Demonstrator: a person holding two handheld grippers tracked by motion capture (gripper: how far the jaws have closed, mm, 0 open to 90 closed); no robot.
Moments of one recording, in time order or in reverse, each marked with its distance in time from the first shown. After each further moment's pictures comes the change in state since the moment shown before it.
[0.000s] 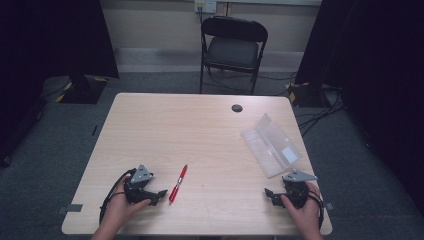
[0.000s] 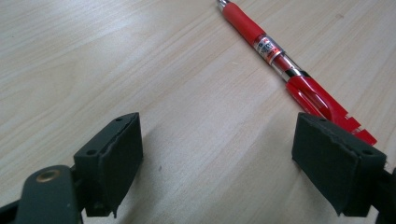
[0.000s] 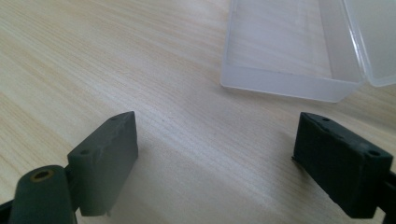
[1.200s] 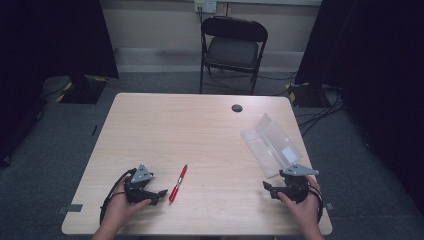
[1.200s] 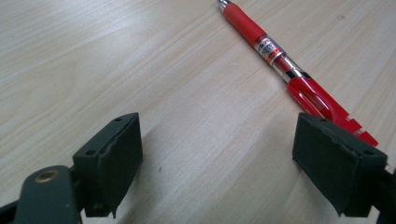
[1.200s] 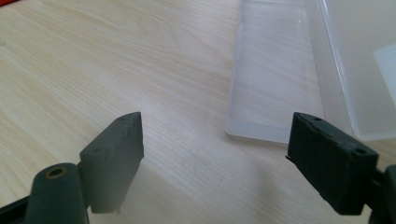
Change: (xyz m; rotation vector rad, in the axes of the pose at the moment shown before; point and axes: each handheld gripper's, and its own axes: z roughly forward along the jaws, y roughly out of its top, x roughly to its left) left arm 0.000 0.001 0.001 -0.001 0.003 -0.002; right arm 0.002 0.023 -0.006 -0.064 0.020 0.010
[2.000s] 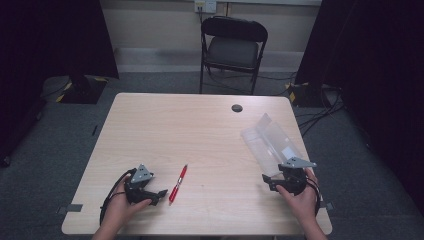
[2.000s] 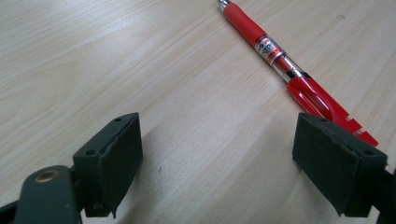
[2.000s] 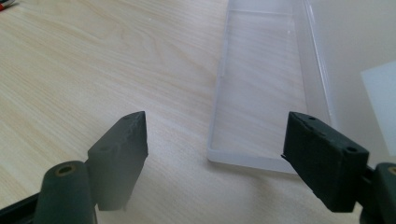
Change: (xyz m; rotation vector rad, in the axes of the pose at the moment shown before) left arm 0.000 0.000 0.000 0.000 0.000 0.000; right arm -0.010 0.014 0.012 0.005 -0.016 0.014
